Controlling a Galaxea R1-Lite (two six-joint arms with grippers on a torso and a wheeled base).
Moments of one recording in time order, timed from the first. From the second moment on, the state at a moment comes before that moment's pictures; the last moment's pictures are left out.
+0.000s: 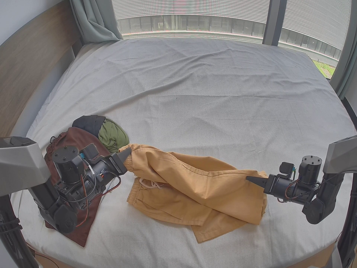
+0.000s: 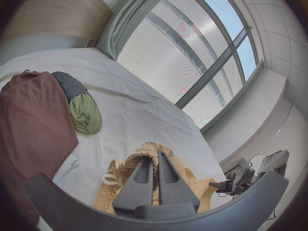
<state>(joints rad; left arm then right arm) -0.34 2.06 -0.43 -1.55 -0.12 -0.58 0.19 2.20 -0.34 -1.55 0.55 0.57</state>
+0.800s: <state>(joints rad) -0.32 2.05 -0.46 -1.55 -0.12 -0.58 0.21 2.09 -0.30 -1.54 0.53 0.57</state>
